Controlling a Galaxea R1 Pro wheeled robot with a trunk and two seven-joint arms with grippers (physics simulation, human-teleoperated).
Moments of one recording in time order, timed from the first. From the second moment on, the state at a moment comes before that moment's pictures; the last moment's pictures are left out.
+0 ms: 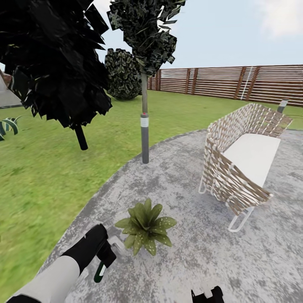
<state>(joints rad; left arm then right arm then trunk) -0.69 0.02 -0.28 -0.57 -0.69 0.81 -0.78 -0.44 0.02 -0.13 -0.03 0.46 -0.41 -0.14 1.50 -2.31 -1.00</state>
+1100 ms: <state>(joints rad) -0.69 0.02 -0.28 -0.57 -0.69 0.80 -0.78 -0.44 0.02 -0.13 -0.03 0.46 -0.41 -0.14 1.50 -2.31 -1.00</state>
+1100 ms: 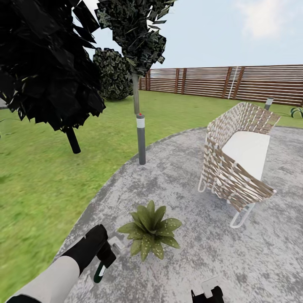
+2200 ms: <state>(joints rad) -0.73 -0.02 -0.30 -0.56 -0.97 0.76 -1.05 -0.44 0.01 -0.13 -0.03 0.46 -0.41 -0.14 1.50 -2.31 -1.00</state>
